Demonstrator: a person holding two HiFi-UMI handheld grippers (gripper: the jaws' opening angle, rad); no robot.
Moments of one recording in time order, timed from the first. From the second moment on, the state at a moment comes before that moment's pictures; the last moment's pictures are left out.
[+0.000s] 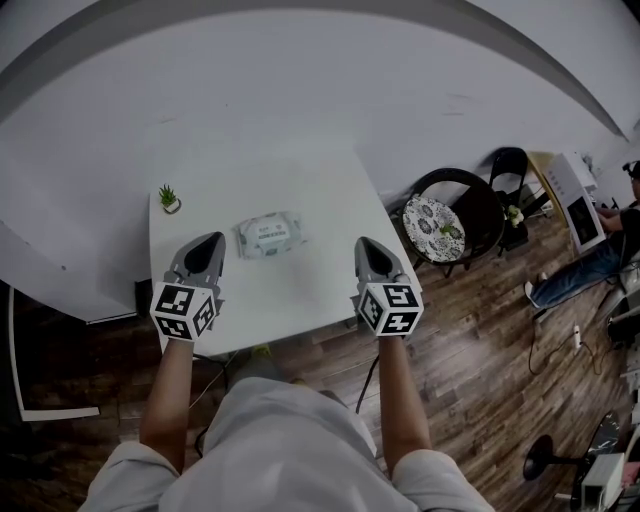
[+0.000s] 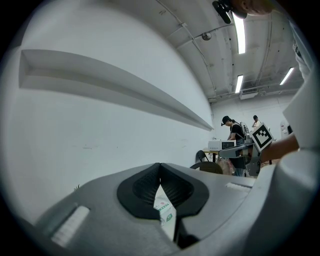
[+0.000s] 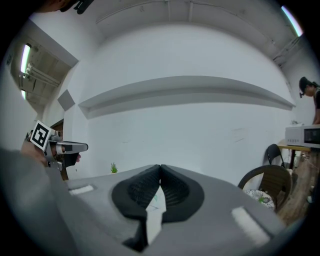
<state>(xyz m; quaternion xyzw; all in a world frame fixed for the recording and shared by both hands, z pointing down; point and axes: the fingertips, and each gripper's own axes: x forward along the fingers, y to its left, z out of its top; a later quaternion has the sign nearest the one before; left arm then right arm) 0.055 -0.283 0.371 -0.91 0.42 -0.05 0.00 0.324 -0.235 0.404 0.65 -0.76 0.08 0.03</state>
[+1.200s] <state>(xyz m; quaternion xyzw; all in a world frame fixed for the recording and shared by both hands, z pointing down) 0.057 -0.272 0.361 -0.90 0.42 -0.04 0.01 0.338 -0.220 0.393 0.66 -0.75 0.06 0.04</state>
